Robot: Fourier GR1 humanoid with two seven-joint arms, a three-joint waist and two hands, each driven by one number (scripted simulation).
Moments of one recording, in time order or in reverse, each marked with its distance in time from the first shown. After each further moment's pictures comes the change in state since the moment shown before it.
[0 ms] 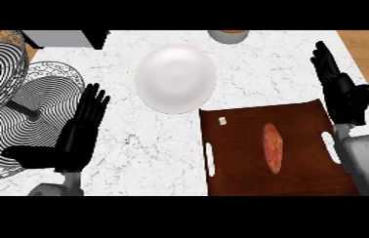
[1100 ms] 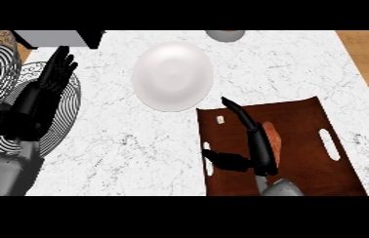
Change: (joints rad) left arm -0.190 0.237 0.076 -0.031 -0.175 -0.032 0.170; right arm 0.199 0.320 0.343 -0.093 0.296 -0.241 -0.189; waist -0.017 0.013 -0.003
